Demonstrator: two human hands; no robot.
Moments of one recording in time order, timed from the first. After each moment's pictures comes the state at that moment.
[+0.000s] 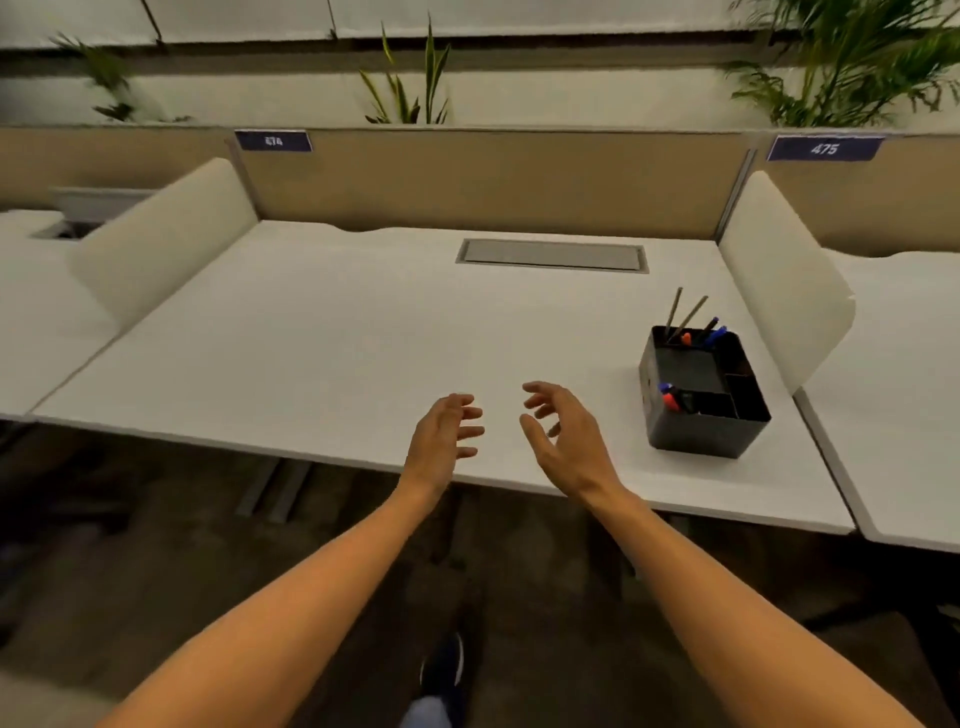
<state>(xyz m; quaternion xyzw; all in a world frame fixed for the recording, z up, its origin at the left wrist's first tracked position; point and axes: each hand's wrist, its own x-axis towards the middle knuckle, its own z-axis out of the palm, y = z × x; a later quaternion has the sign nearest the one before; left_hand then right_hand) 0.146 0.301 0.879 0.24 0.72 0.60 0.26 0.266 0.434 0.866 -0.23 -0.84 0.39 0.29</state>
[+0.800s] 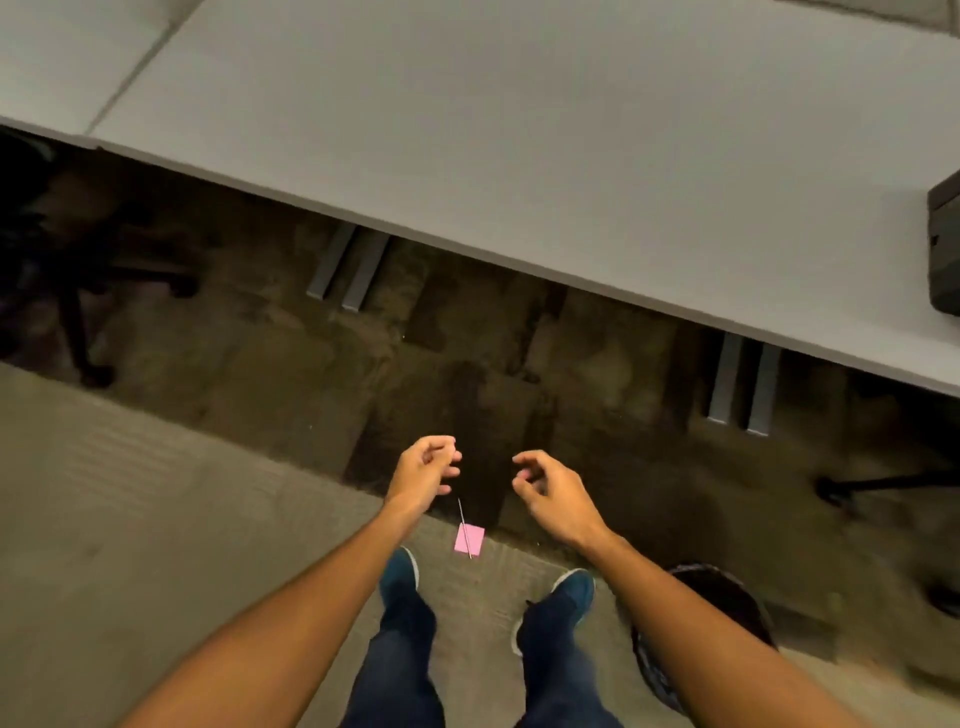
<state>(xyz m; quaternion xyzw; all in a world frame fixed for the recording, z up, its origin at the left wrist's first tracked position) 0.081 0.000 0.648 -0.06 0.75 0.49 0.43 0.223 0.155 0.638 -0.33 -0.79 0.51 -0.13</state>
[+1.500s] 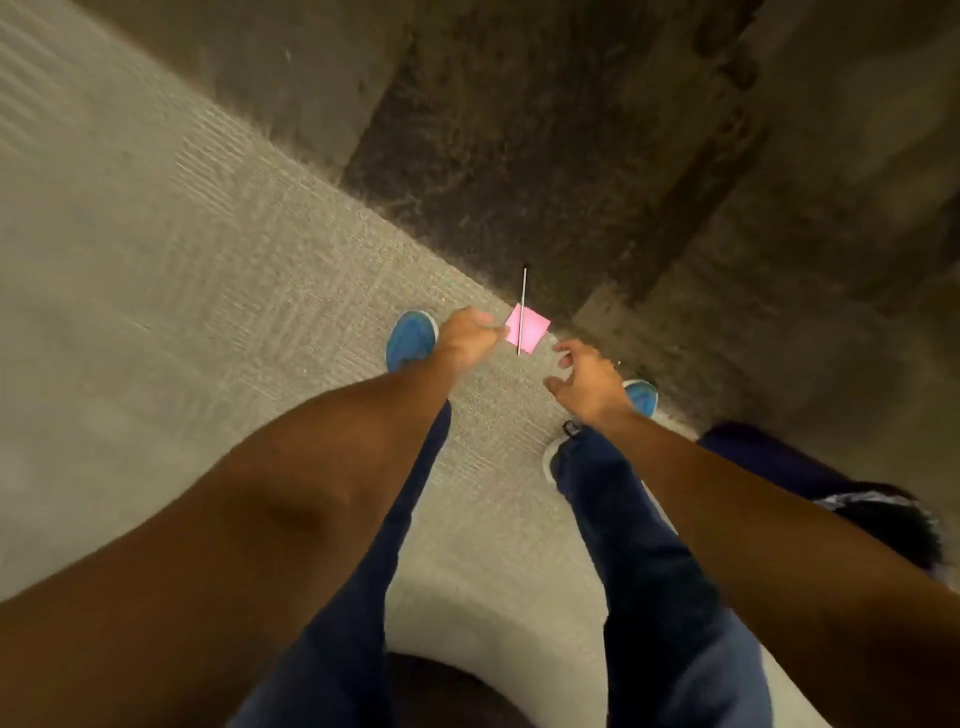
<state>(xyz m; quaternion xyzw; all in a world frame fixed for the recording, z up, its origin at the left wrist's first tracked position) 0.124 -0.091 0.208 -0.18 0.76 0.30 0.56 0.254 0.054 0.187 -0.30 -0.78 0.38 -0.40</state>
